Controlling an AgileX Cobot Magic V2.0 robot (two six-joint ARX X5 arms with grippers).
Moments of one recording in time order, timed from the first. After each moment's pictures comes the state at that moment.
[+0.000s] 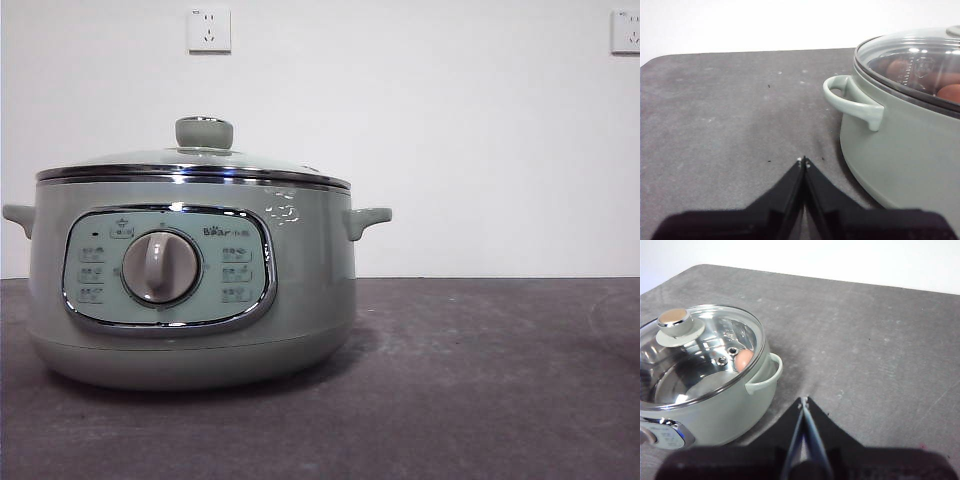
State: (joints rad) left arm -0.03 0.00 0.02 -0.18 0.06 0.00; right arm 0.76 0.61 0.76 -0.52 0.32 0.13
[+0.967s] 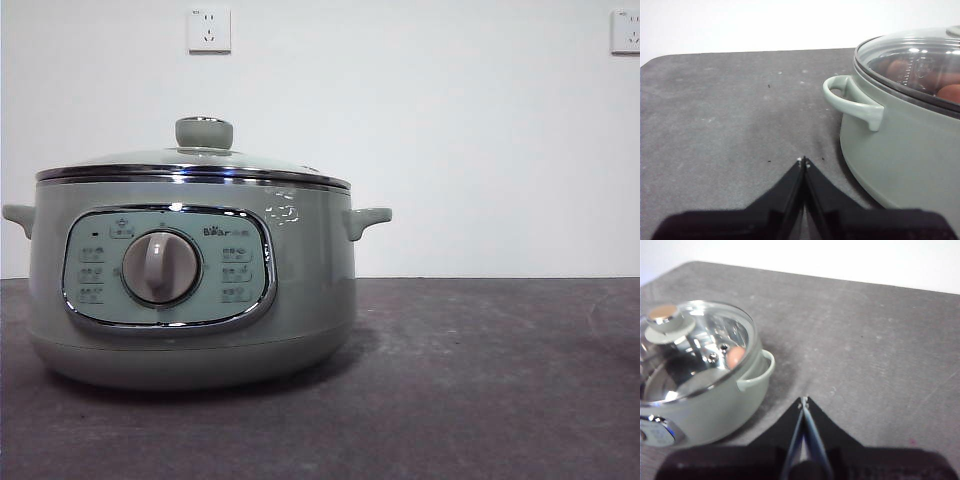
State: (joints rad) left arm -0.03 0.00 0.02 -0.18 0.06 0.00; right arm 0.74 0.59 0.76 -0.54 0.34 0.11
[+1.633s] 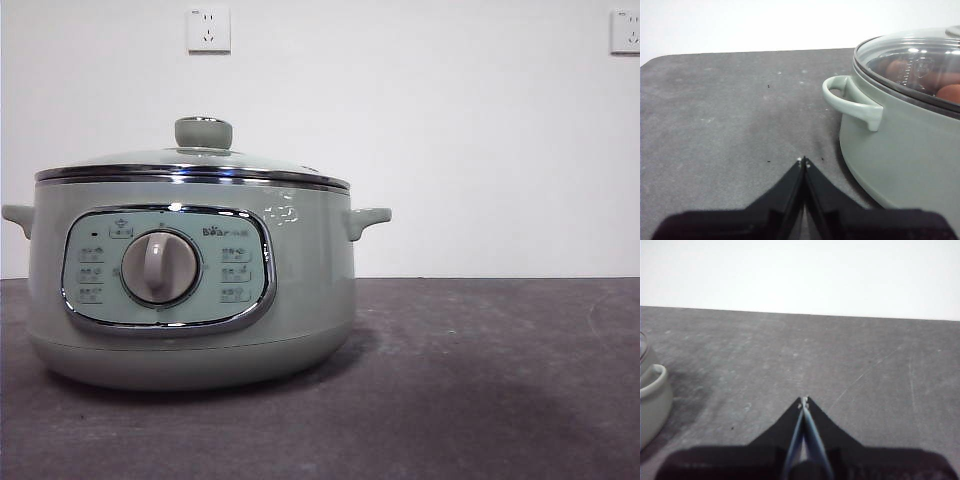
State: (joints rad) left arm -0.03 0.00 0.02 -0.18 0.06 0.00; right arm 0.06 0.19 0.39 -0.34 -0.08 -0.06
